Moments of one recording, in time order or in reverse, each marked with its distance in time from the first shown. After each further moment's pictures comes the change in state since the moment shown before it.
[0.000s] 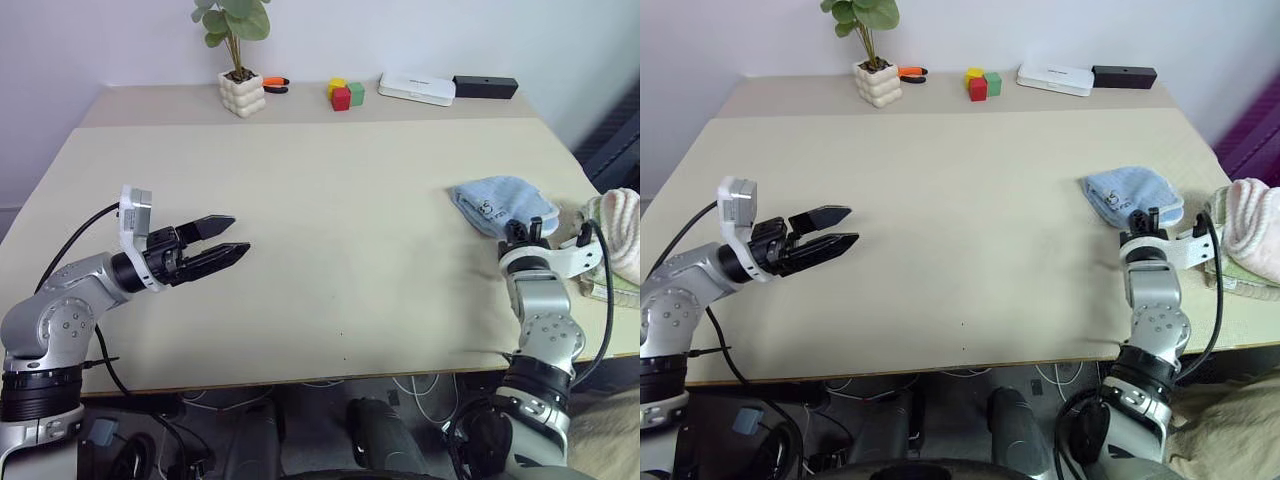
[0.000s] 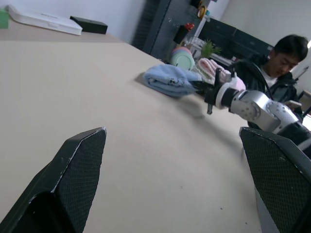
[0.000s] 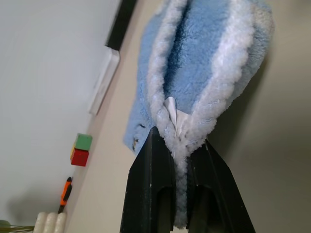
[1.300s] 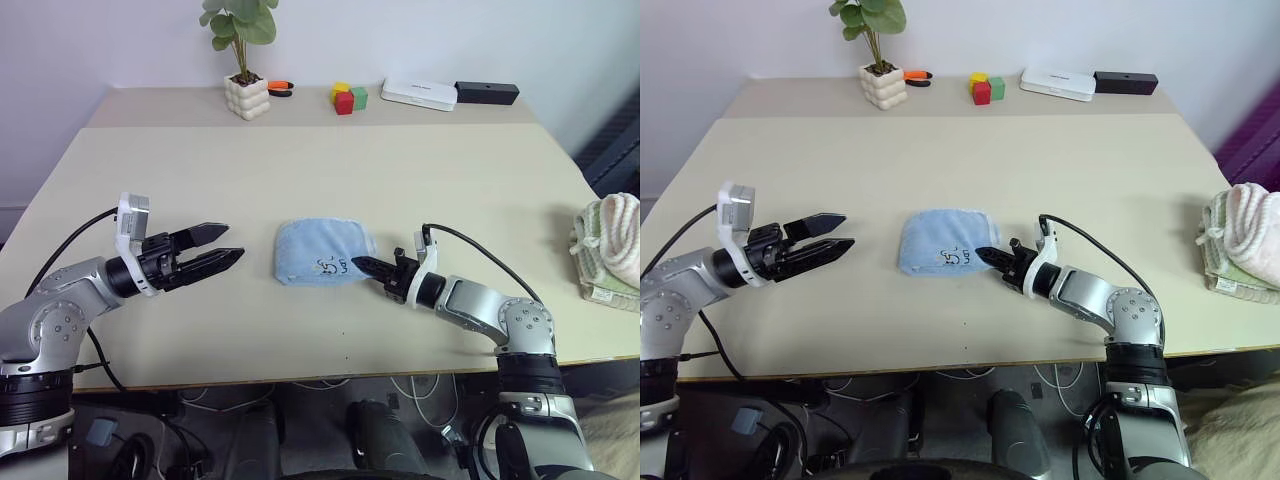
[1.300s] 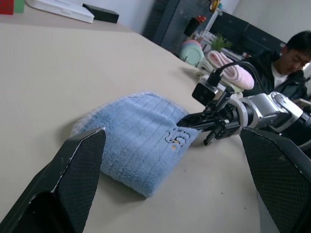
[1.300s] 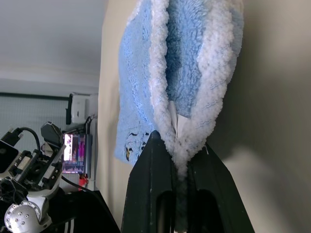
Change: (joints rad) left arm 0.029 0.033 0.011 0.004 0.004 0.035 0.019; right arm -0.022 -0.225 0.469 0.135 0.438 0.716 0.172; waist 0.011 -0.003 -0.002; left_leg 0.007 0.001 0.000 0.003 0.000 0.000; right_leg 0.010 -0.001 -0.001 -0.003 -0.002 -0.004
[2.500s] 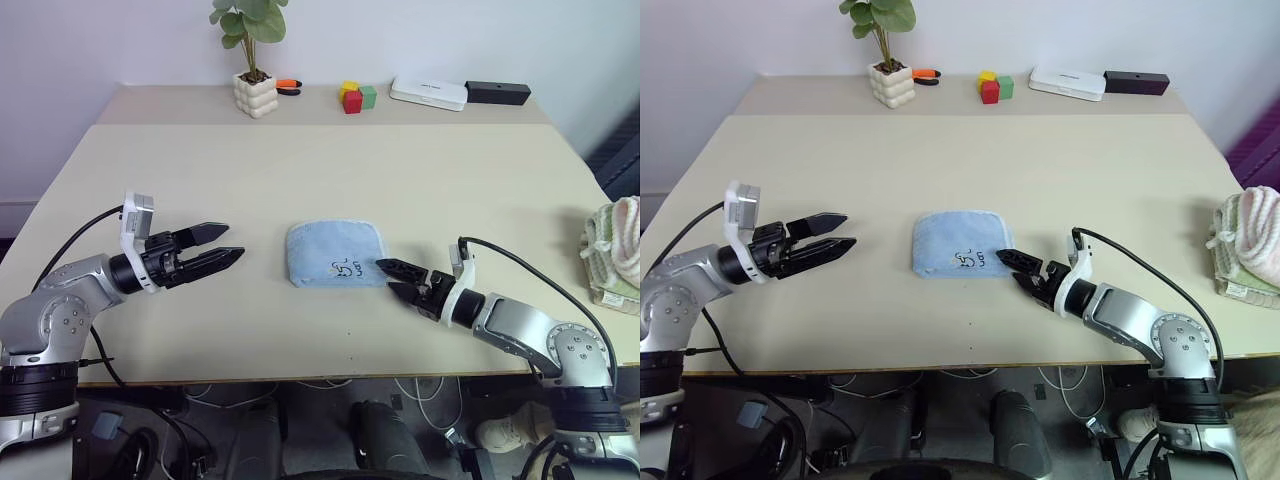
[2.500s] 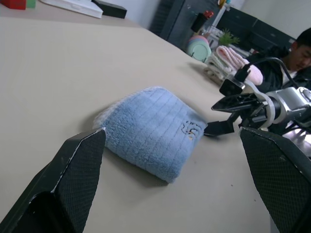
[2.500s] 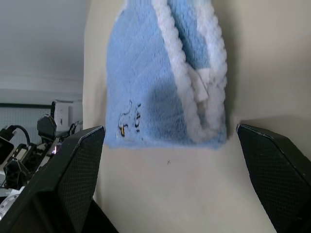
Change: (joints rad) left arm -0.037 -0.004 -0.028 0.066 0.055 -0.029 -0.044; right arm 0.198 -0.234 0.063 -0.197 0.261 -0.128 -0.108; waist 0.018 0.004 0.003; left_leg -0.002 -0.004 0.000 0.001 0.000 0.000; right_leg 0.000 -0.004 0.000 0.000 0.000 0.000
